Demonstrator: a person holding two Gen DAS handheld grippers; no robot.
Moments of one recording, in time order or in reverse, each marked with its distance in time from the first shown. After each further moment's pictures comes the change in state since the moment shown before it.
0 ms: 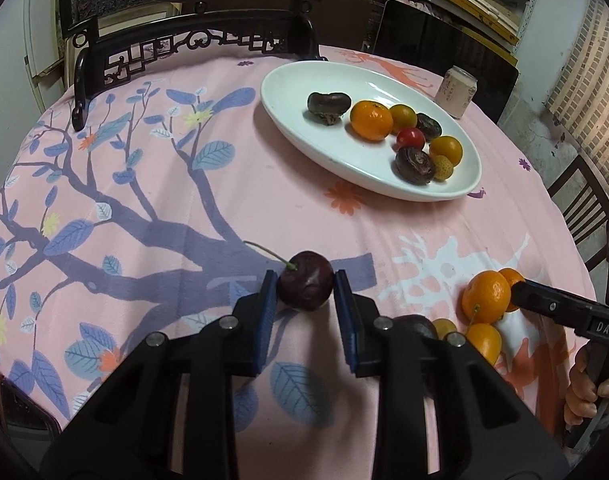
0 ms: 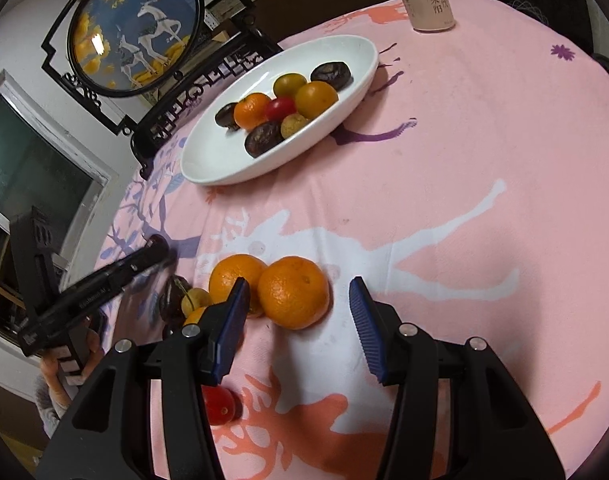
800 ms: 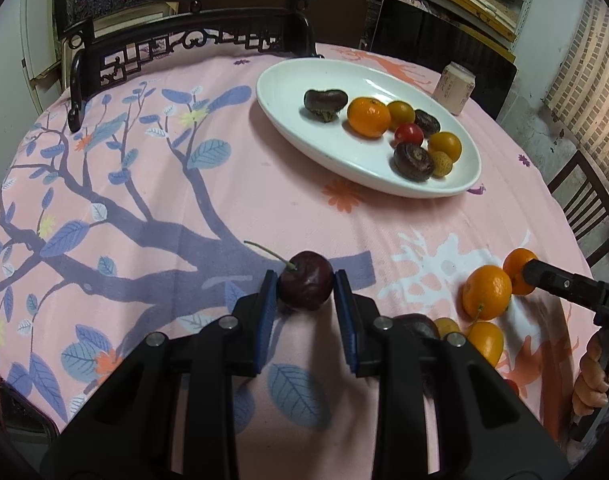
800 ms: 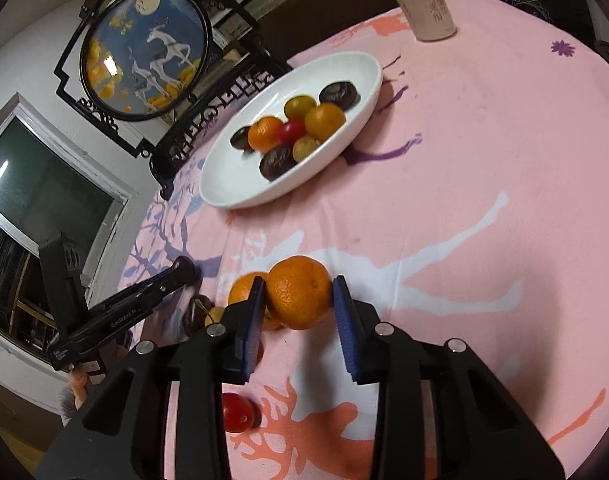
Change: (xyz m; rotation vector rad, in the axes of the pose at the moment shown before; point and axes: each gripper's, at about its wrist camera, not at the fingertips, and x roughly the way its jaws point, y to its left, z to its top) left arm 0.001 -0.003 -0.001 0.010 -0.008 0.001; right arm -0.013 -0.007 0.004 0.044 -0.053 0.081
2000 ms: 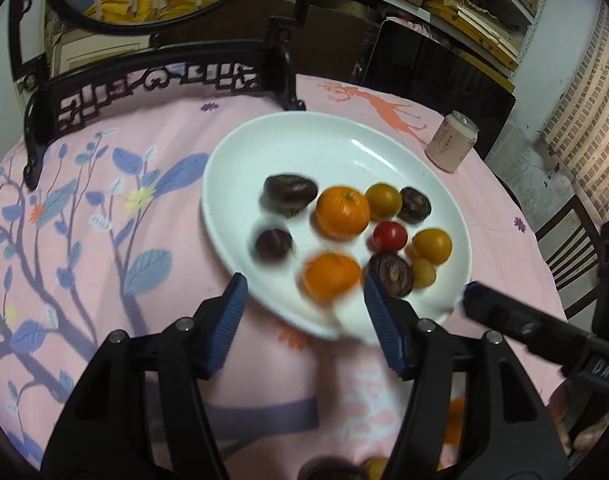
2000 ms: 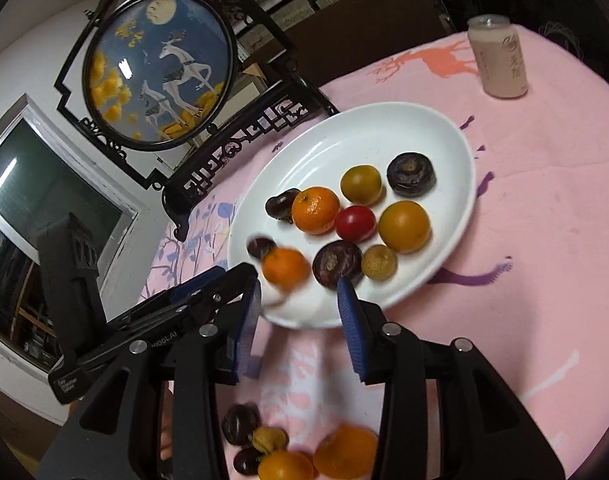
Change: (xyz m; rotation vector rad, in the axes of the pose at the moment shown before) left arm 0.033 -0.020 0.080 -0.060 -0.043 -0.048; right arm 0.037 0.046 0.068 -0.065 -0.043 0.027
